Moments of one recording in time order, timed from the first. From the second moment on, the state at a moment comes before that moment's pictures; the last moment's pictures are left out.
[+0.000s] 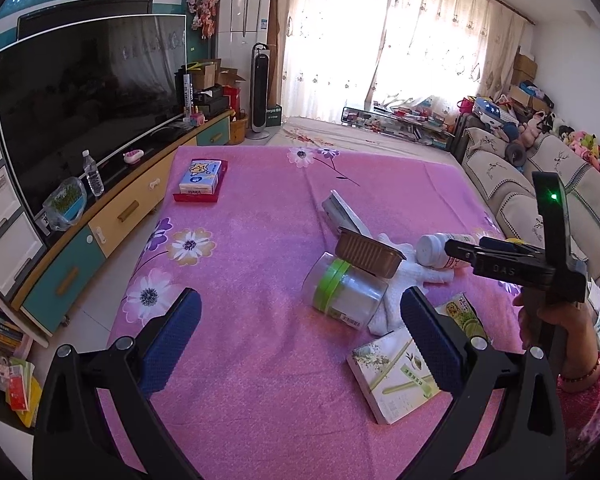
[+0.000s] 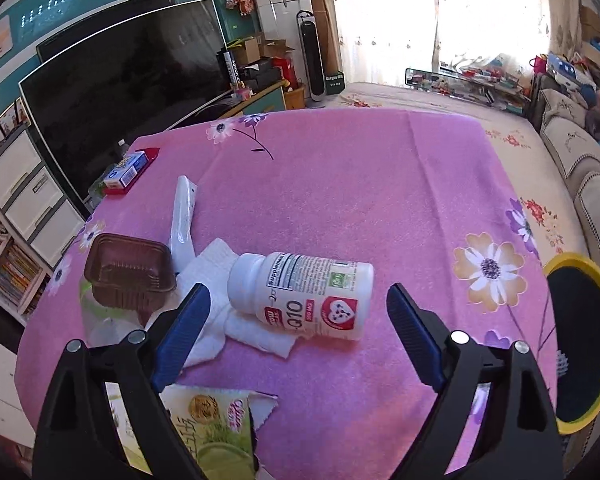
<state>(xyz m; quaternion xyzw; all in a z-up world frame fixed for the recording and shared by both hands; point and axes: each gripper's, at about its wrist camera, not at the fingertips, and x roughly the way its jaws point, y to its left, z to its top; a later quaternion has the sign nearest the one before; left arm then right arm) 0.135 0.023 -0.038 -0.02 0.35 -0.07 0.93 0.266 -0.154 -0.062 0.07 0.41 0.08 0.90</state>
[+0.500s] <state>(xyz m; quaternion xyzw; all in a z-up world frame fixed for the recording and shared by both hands) 0.141 0.026 -0.053 -0.02 0.37 -0.10 0.93 0.292 -0.135 -0.087 0.02 0.43 0.00 0.90</state>
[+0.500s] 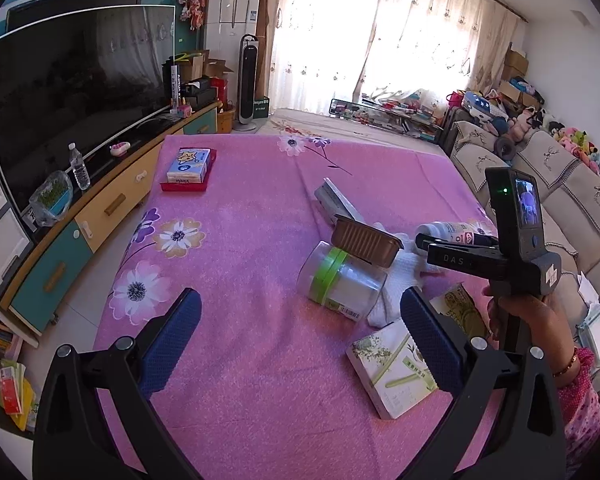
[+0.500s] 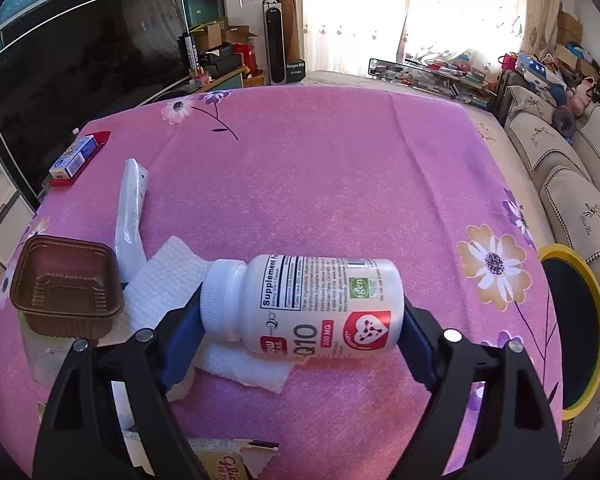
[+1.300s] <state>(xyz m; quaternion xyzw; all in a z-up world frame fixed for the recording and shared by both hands) 0.140 -0.021 -0.051 0.01 0.37 -0.14 0.92 0.185 -0.308 -0.031 0.07 0.36 -0.13 0.92</state>
